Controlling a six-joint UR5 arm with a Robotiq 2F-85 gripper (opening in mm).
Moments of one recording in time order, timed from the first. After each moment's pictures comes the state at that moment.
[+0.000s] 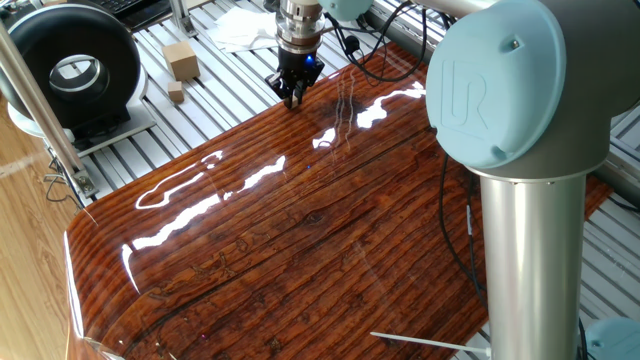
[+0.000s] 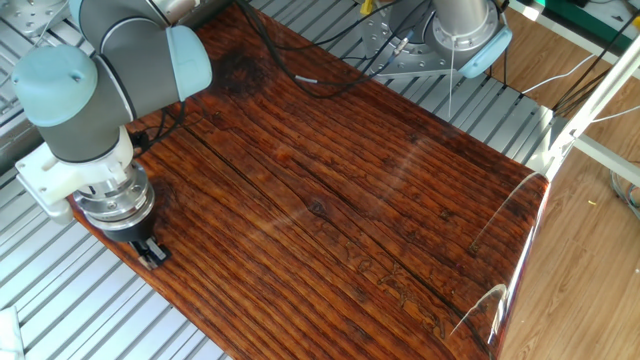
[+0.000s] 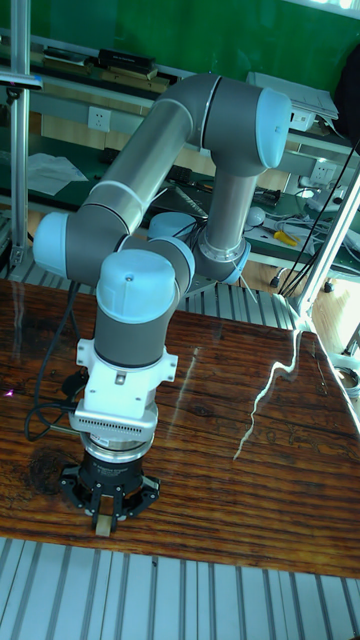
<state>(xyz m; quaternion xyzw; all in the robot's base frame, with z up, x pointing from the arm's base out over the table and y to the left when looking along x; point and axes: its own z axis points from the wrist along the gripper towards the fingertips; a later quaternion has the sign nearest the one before) 0.726 -0.047 0.008 0.04 1.00 0.02 0.05</state>
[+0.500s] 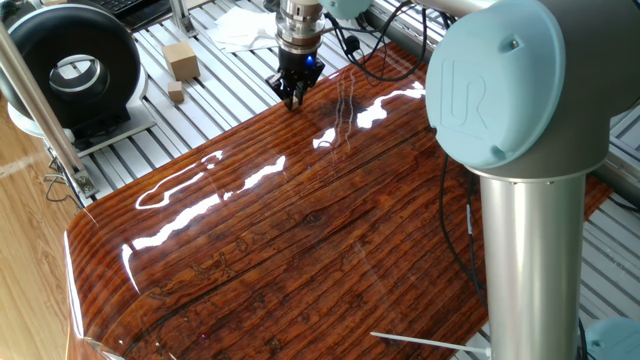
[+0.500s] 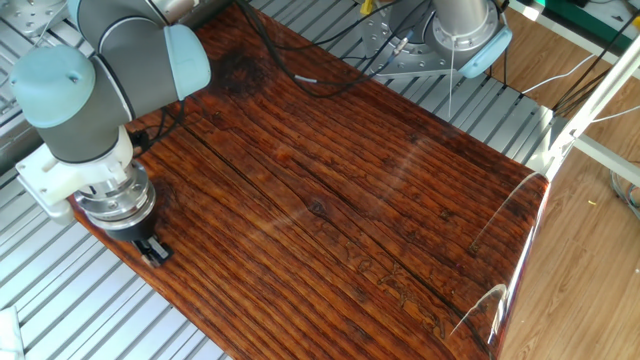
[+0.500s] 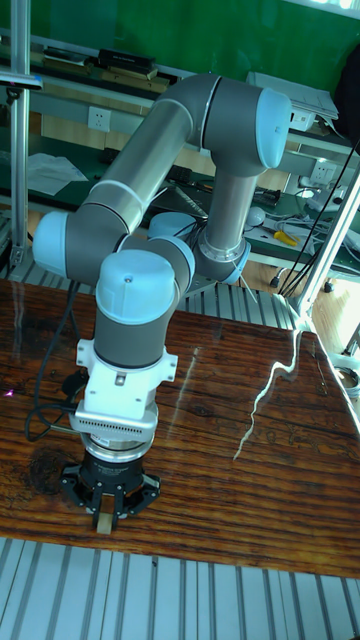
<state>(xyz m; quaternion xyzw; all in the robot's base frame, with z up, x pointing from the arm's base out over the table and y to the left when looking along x) 0.721 -0.047 0.007 0.03 1.00 0.02 0.04</state>
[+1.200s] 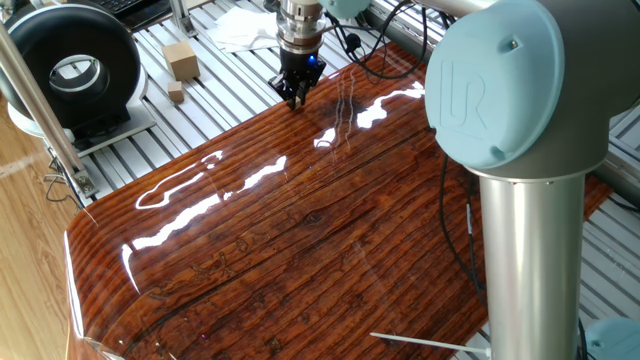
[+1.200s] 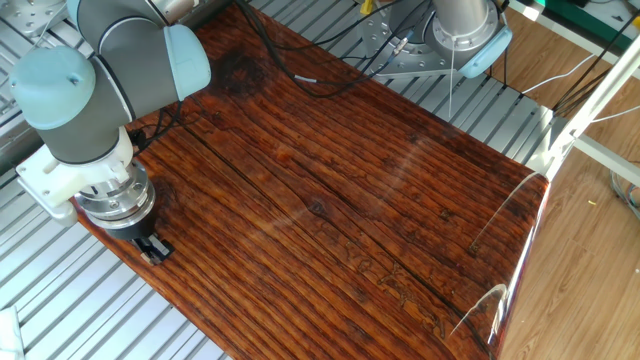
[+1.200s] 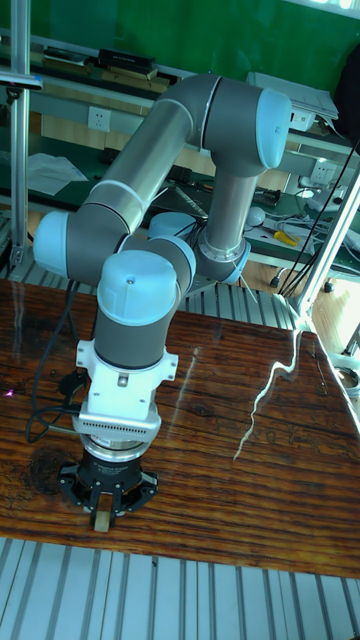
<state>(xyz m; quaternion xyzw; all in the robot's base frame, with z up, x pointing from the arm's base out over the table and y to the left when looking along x) 0.721 -0.049 0.007 0.01 1.00 0.02 0.04</state>
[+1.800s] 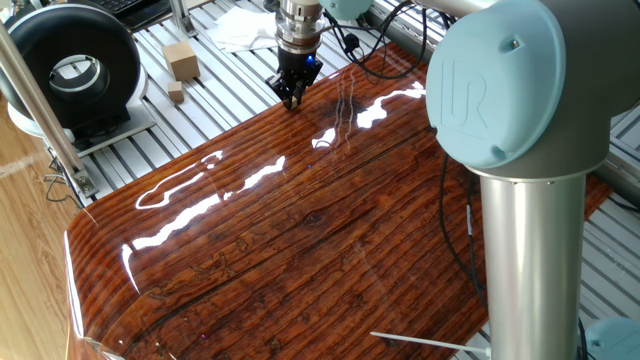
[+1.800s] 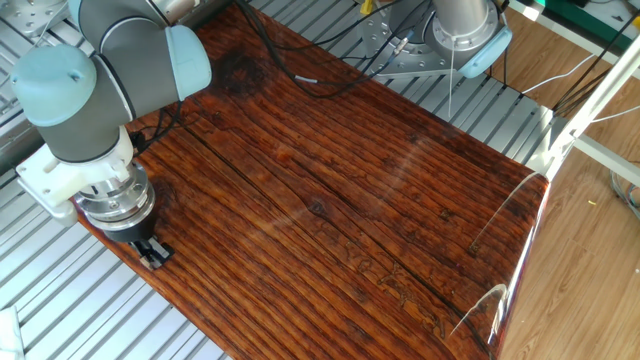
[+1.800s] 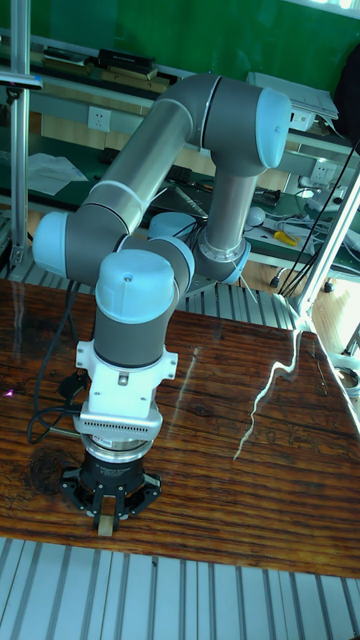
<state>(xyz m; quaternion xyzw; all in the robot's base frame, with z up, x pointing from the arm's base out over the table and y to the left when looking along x) 0.725 -0.045 0.008 0.00 1.00 0.03 0.05</state>
